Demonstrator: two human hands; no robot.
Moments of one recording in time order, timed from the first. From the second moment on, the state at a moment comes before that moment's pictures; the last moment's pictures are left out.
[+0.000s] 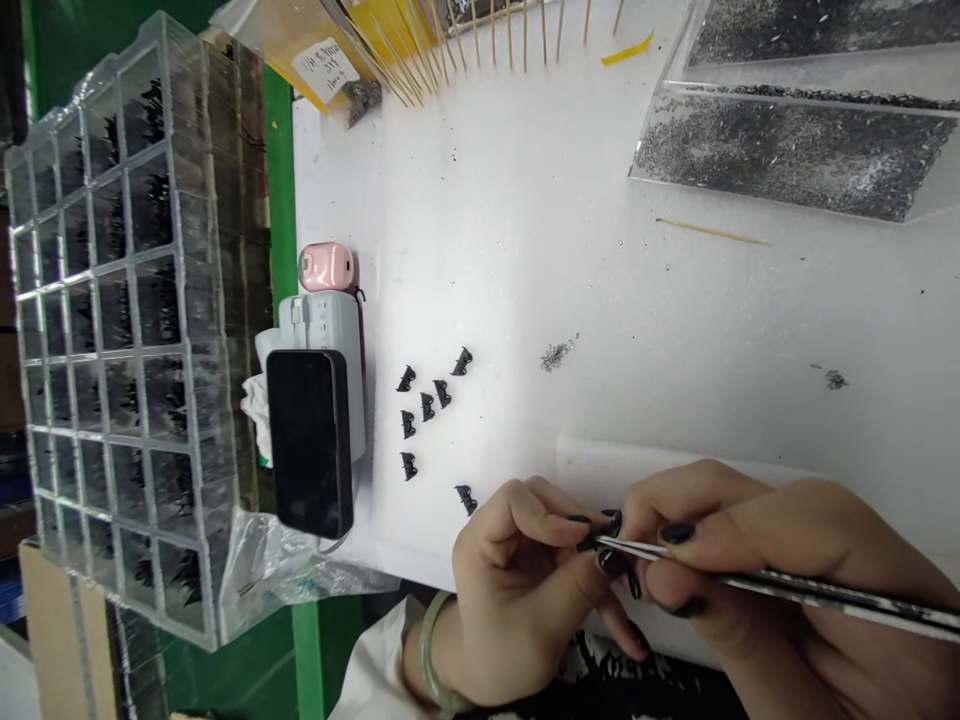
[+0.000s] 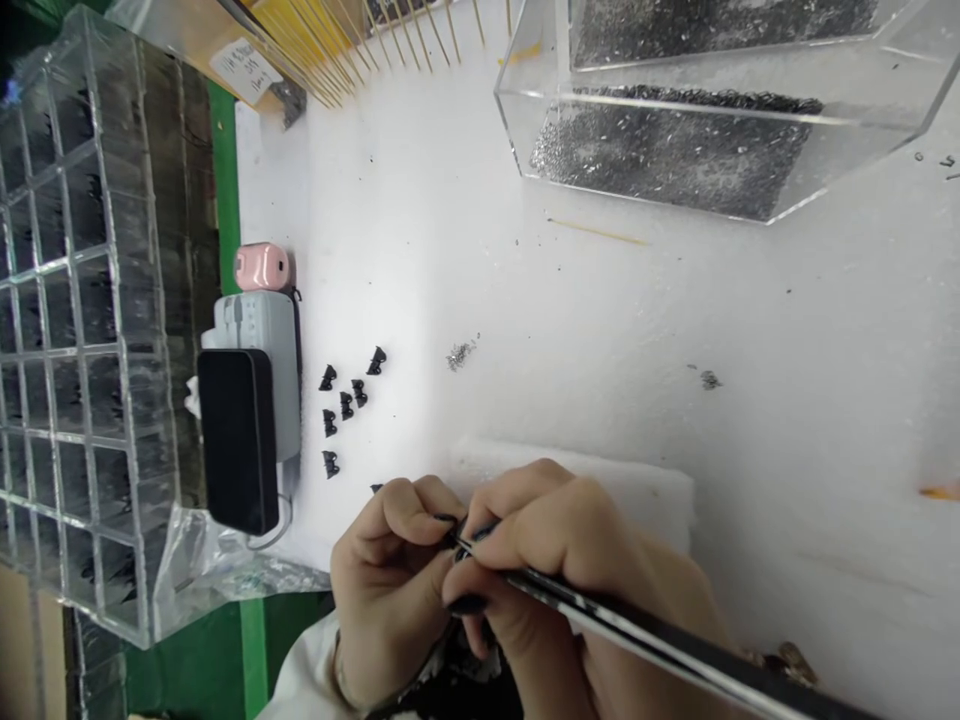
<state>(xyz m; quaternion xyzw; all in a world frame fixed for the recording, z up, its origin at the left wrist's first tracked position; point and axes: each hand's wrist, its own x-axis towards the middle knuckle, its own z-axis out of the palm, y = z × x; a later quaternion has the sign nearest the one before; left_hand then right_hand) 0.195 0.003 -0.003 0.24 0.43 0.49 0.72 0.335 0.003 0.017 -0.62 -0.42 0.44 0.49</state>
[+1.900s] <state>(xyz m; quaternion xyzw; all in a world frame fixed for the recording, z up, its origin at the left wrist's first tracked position) 0.196 0.004 -0.006 0.23 0.34 0.50 0.76 0.358 0.014 0.019 -0.47 -0.31 0.67 0.48</state>
